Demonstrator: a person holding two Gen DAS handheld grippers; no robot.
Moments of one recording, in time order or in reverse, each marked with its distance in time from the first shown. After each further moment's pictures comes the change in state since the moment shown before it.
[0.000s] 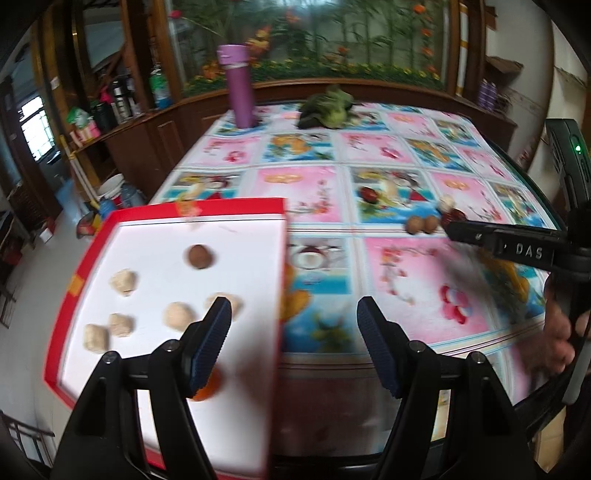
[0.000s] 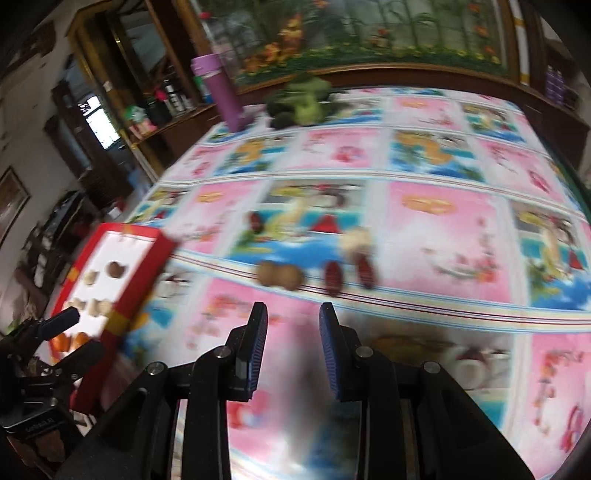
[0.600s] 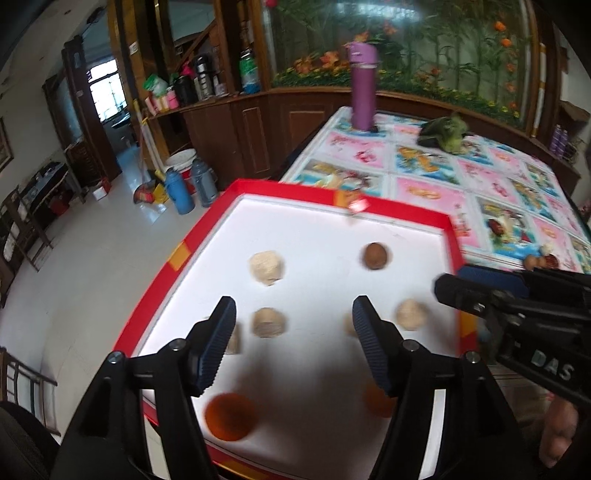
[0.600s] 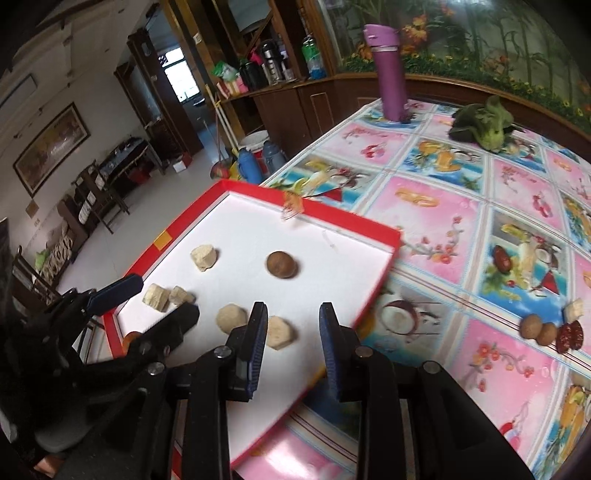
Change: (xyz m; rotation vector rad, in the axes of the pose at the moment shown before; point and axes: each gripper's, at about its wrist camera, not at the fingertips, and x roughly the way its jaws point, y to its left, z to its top) left arm -0.001 0.122 -0.020 -0.204 -0.038 0.208; right arm 0.045 0.204 0.005 -0.241 0.046 0.207
